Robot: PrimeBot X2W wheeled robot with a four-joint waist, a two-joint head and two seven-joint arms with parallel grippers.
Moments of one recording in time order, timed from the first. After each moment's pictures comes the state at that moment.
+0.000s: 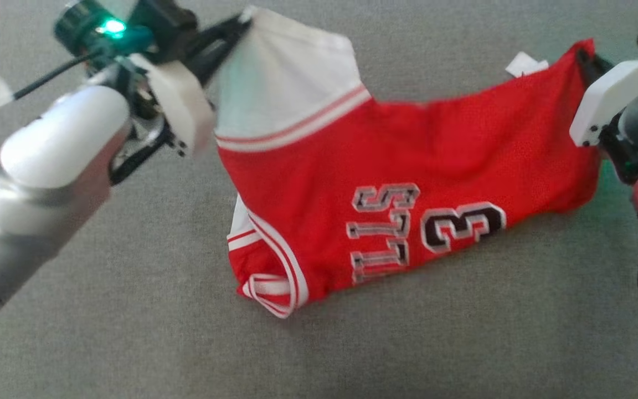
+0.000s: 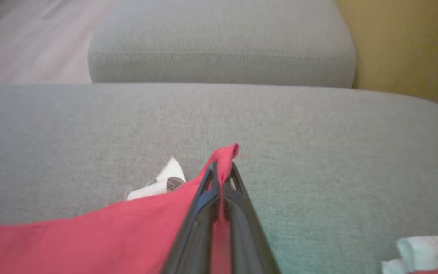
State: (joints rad) left arm -1.25 0.48 -1.32 0.52 -0.88 -0.13 0.02; right arm -0.98 -0.36 0.48 1.10 0.54 0.12 0.10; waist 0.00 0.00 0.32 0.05
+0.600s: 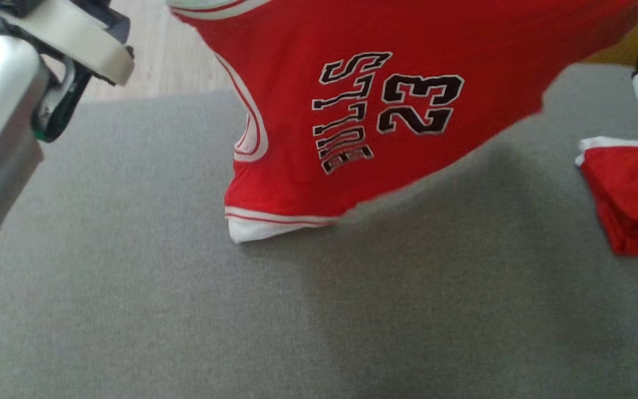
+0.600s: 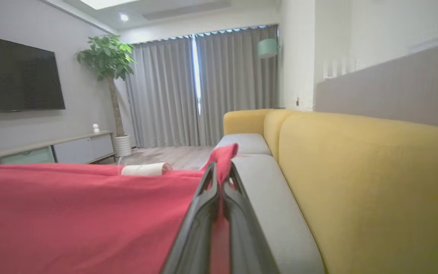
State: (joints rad) left arm -1.25 0.56 -1.07 0.55 -0.80 -0.03 -0.26; right arm -0.91 -0.56 0.52 0.67 0.80 0.12 -0.18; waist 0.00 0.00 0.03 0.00
